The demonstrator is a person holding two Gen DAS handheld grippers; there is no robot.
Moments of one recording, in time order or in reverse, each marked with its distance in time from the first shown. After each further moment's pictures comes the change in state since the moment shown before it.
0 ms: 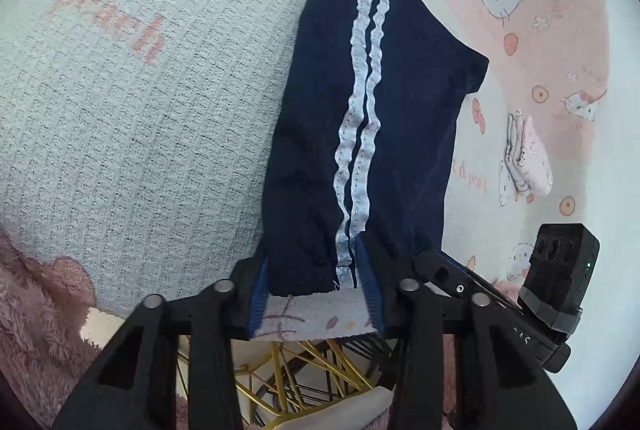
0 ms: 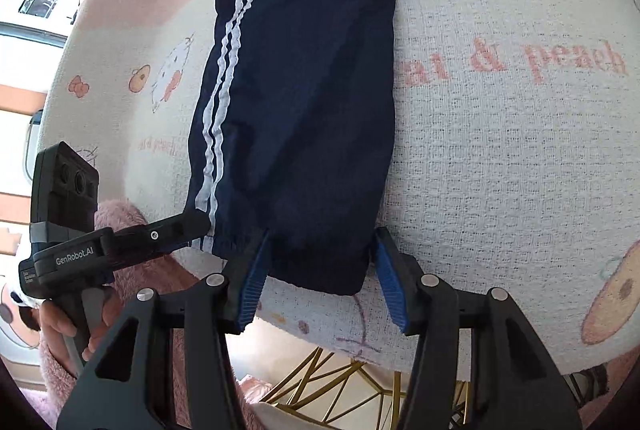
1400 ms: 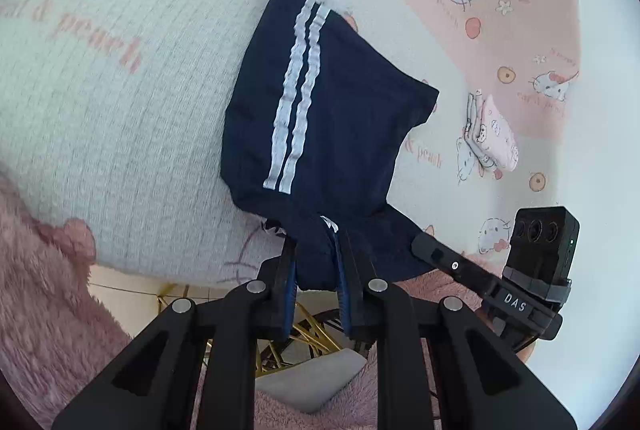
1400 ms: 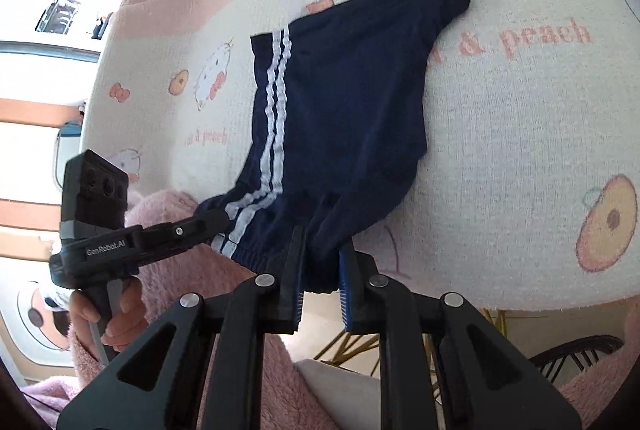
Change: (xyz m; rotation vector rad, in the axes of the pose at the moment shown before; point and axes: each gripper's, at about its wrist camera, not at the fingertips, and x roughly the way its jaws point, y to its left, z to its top) left arm -0.028 -0.034 0.018 0.067 0.065 -0.080; right arm -0.066 0.009 -0.006 0.070 0.008 0.154
